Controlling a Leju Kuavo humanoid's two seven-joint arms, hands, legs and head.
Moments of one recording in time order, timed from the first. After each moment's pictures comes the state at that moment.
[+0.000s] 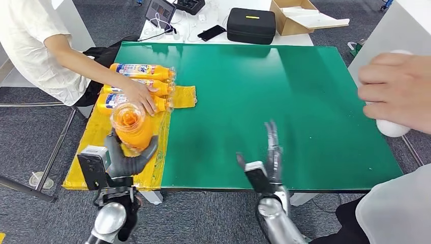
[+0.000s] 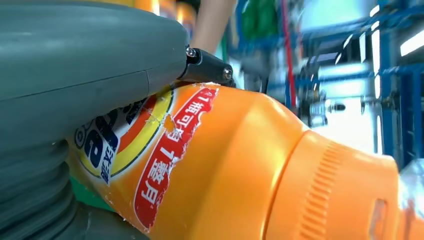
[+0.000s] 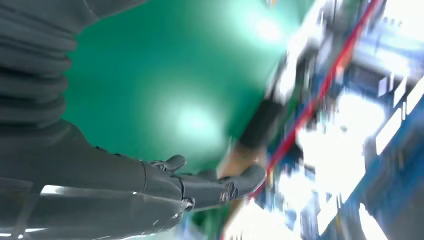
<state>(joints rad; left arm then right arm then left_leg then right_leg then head) -0.09 -0.12 -0.44 -1.45 -0.11 0.46 -0.49 -0.17 0.12 0.20 -1.04 0.33 -0.67 -0.69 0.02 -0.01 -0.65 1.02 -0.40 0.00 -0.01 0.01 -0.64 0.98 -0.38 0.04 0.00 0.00</state>
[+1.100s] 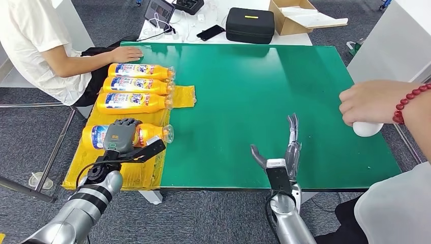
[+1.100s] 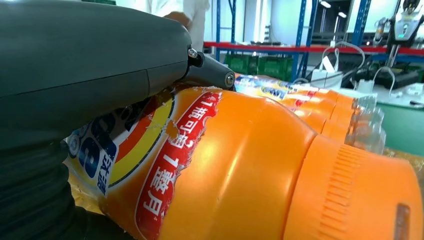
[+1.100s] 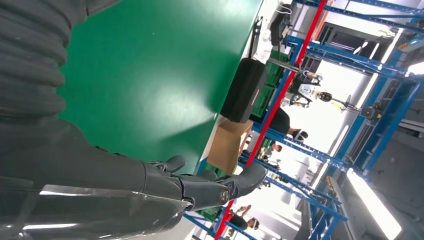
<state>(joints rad) -0.56 0.00 -0.39 -0.55 -1.08 0.38 -0.34 -0.16 0.09 0.20 -1.17 0.22 -0.63 -0.70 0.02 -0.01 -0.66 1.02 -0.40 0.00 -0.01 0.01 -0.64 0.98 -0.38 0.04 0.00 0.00</state>
